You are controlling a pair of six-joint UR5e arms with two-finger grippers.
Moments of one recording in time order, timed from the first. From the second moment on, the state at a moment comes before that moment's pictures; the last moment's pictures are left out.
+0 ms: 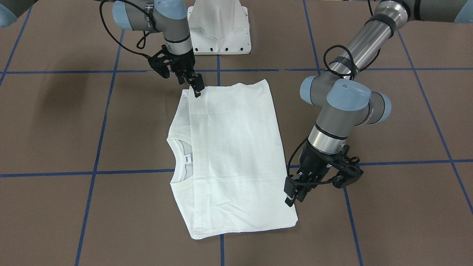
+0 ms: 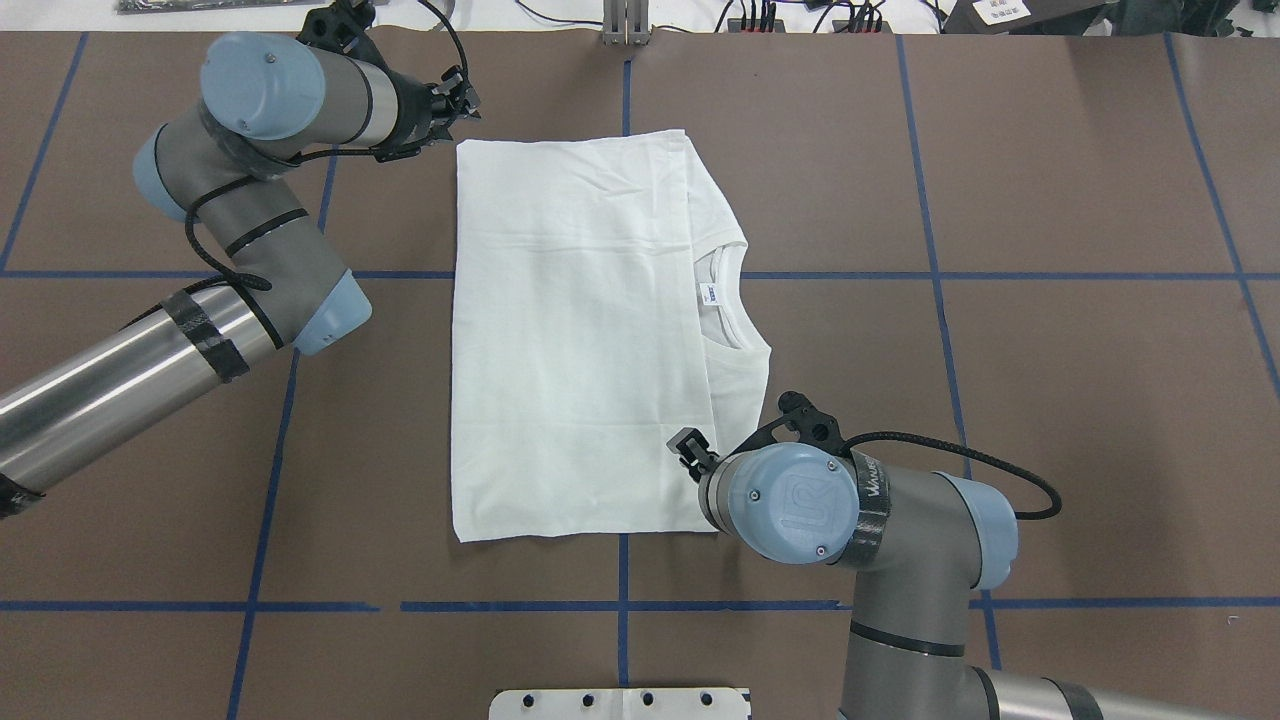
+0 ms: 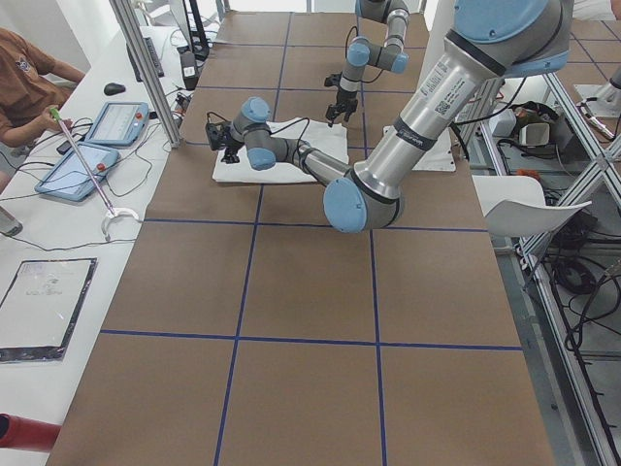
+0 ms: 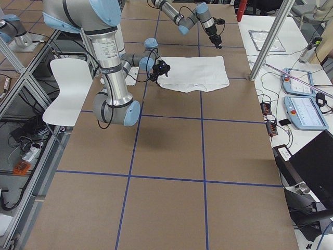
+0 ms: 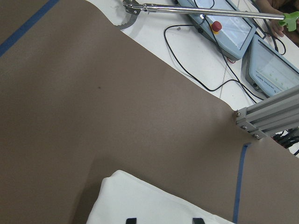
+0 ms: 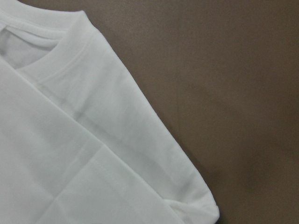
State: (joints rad) left arm -0.84 -2.28 -1.21 -2.40 -1.75 -1.61; right arm 0.27 -1.11 1.84 -1.45 1.57 2.25
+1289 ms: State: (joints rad) left arm -0.84 -2.28 -1.22 -2.40 -1.75 -1.61; right arm 0.27 -1.12 1.83 -1.43 1.57 2.27
